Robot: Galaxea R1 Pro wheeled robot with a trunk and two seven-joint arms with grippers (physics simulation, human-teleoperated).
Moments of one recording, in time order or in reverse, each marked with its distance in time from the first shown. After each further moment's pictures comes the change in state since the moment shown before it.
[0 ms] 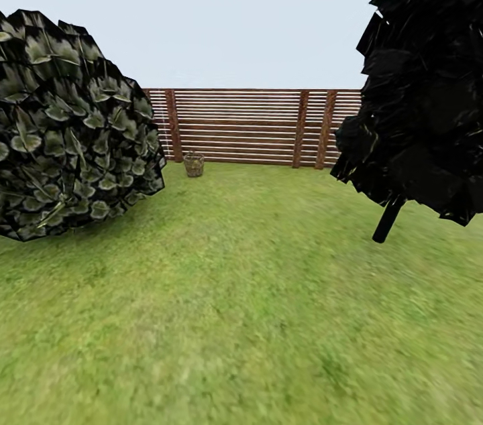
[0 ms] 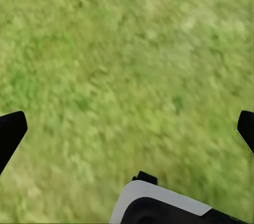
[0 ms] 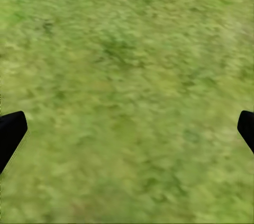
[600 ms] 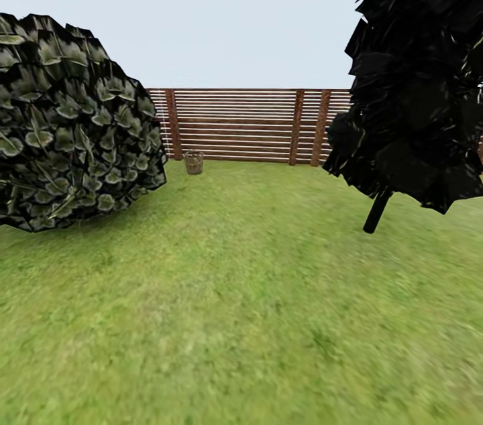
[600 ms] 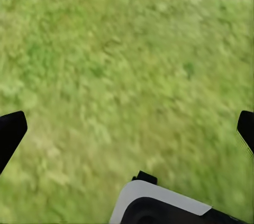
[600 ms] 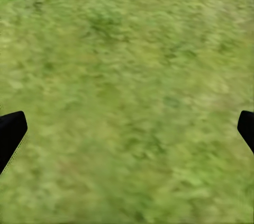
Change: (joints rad) left arm 0.000 0.000 0.000 0.000 0.000 0.000 0.000; right arm 0.000 -0.002 0.000 0.000 0.000 0.002 0.000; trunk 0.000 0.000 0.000
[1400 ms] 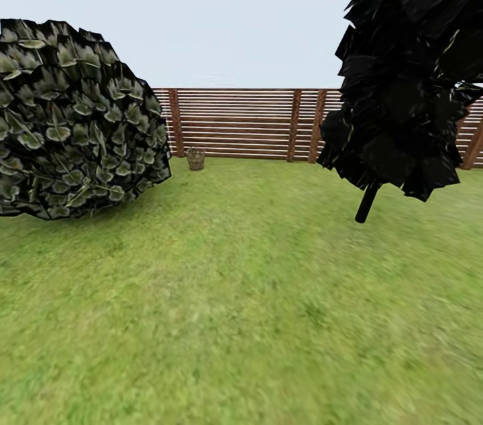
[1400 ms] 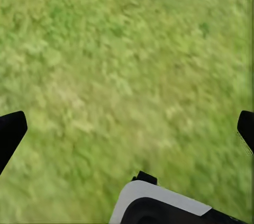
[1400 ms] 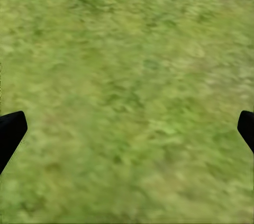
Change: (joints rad) left arm 0.000 0.000 0.000 -0.001 0.000 0.000 0.000; right arm 0.000 0.000 0.000 0.000 0.000 0.000 0.000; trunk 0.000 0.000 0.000
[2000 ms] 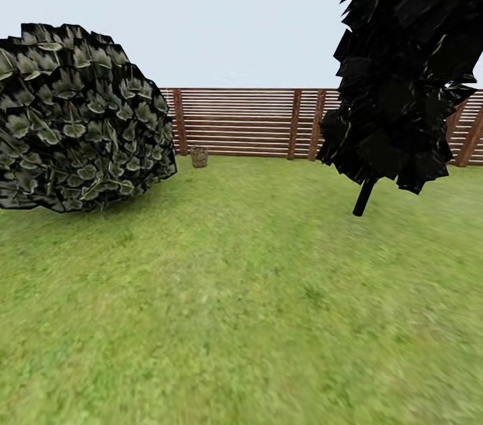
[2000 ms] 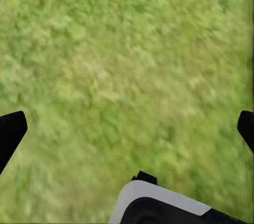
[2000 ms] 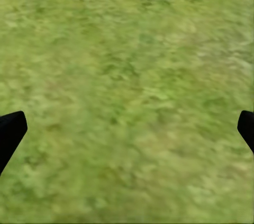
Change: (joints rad) left arm 0.000 -0.001 0.000 0.000 0.000 0.000 0.001; right arm 0.000 0.000 0.000 -0.001 0.000 -0.003 0.000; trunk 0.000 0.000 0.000
